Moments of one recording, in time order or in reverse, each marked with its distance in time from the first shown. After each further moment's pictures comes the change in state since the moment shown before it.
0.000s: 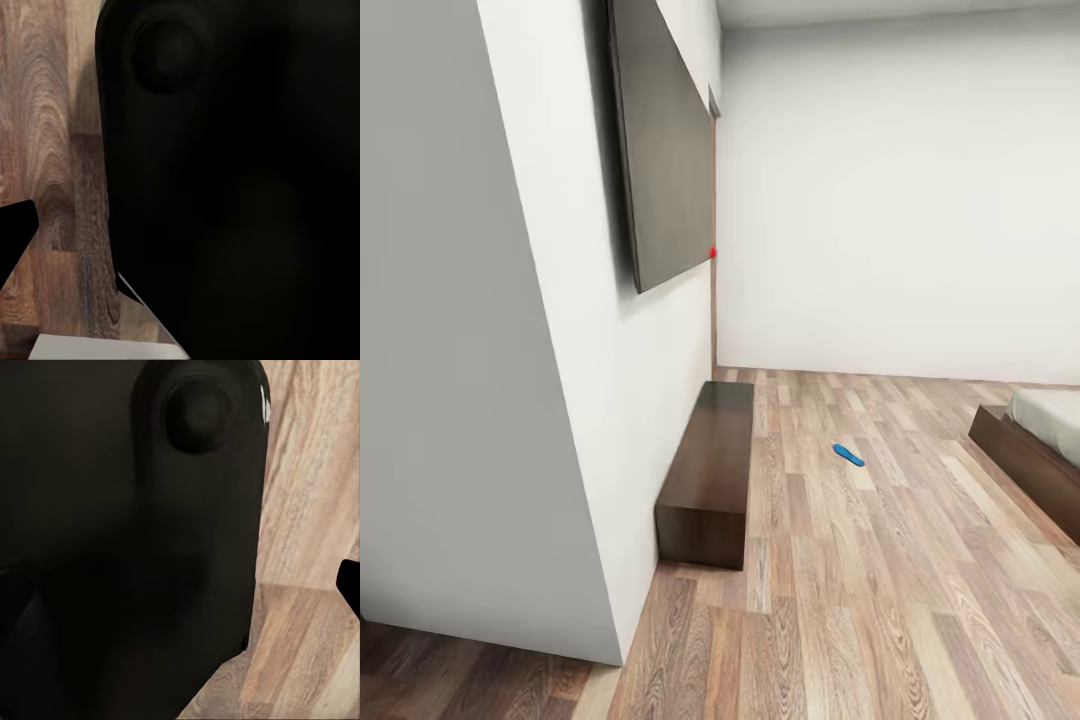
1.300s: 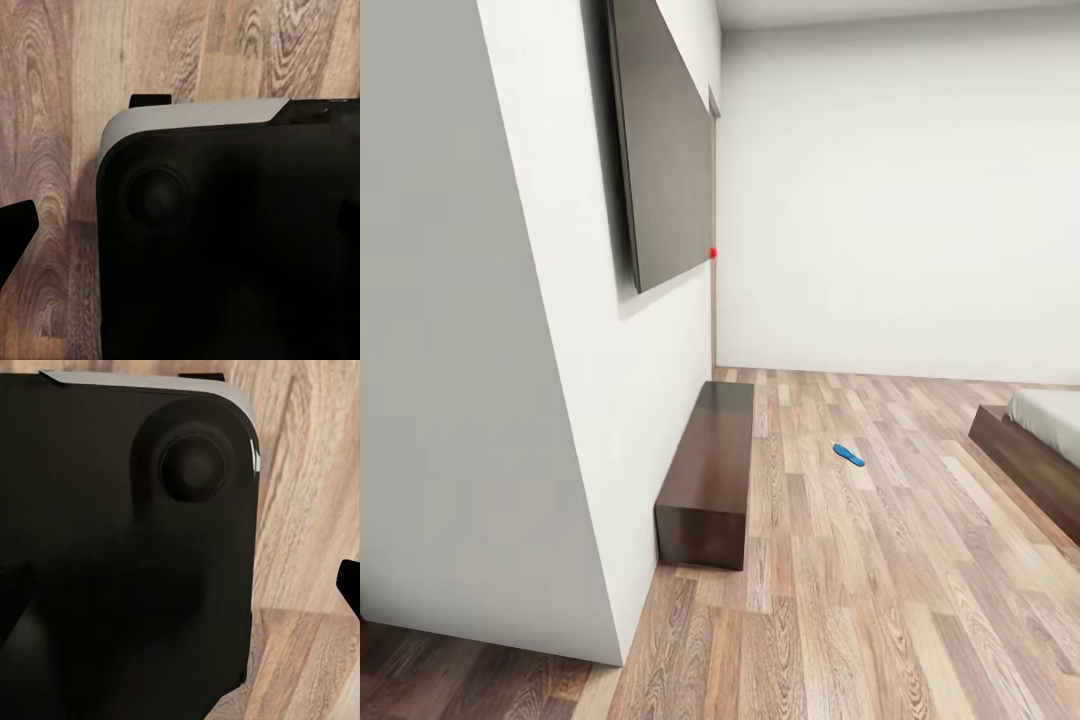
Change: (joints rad) left arm 0.000 -0.012 0.001 -0.123 -0.002 -0.076 0.000; right arm -0.003 -0.005 -0.004 -0.050 -0.007 -0.003 0.005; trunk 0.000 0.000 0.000
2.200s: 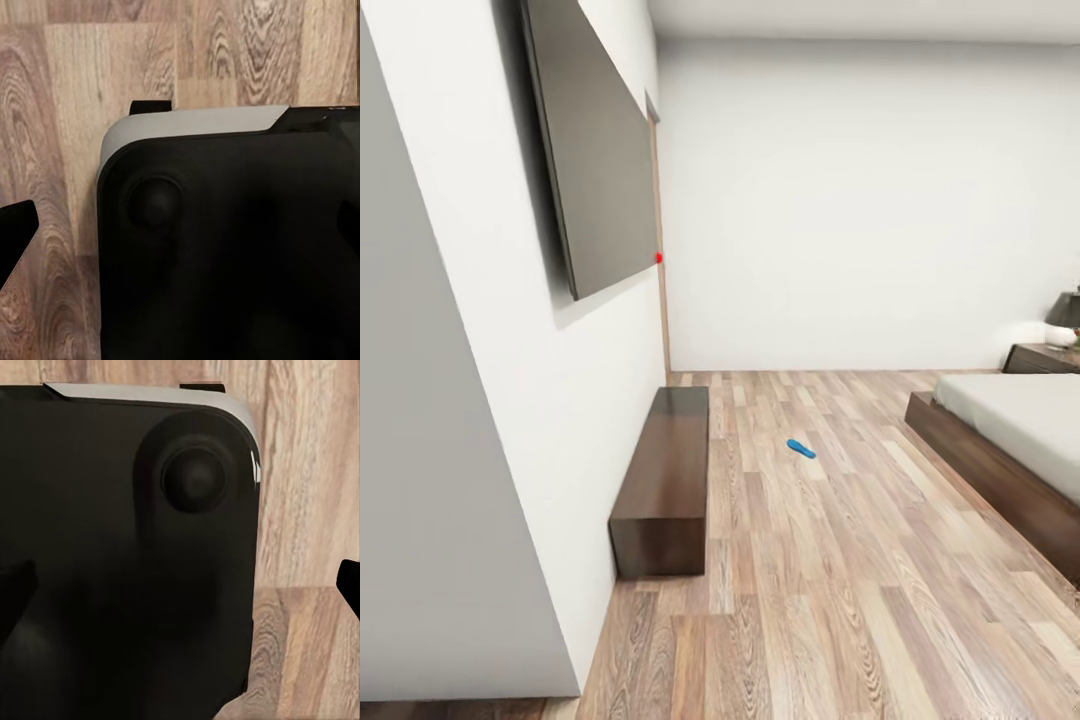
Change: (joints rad) left arm 0.000 0.000 0.001 0.000 0.001 0.000 0.000; right arm 0.000 0.002 0.000 -0.003 -0.001 0.000 -0.001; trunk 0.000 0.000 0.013
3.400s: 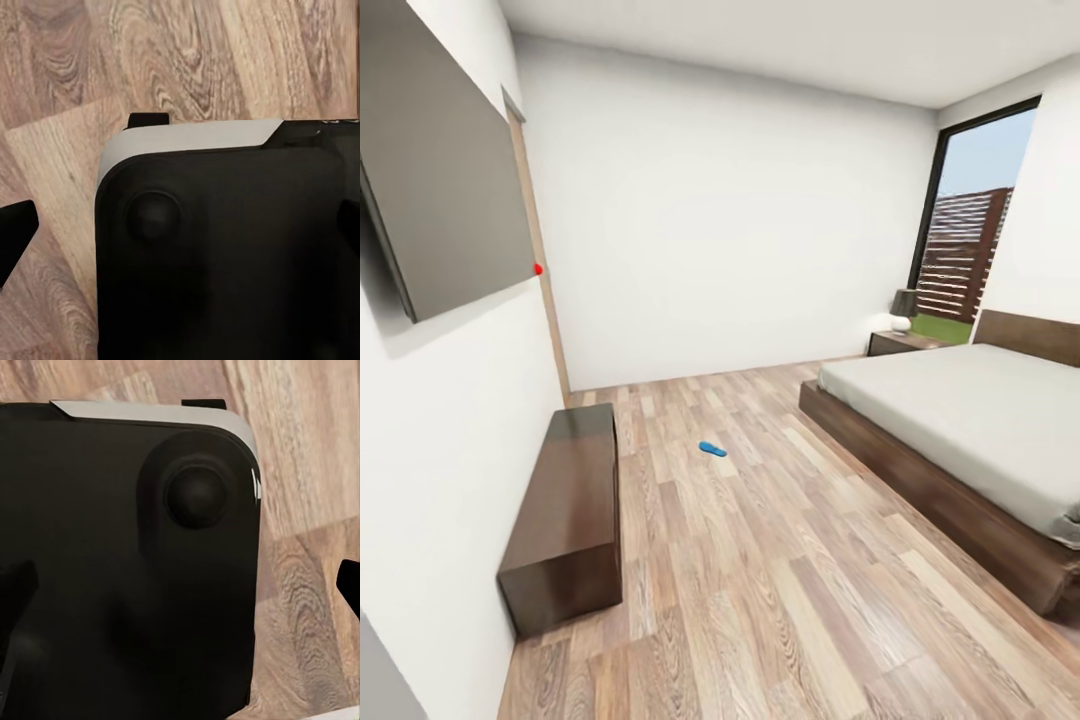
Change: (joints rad) left arm 0.000 -0.002 -0.001 0.000 0.001 0.004 -0.001; right arm 0.000 0.001 -0.001 0.003 0.000 -0.001 0.001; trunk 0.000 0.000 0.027
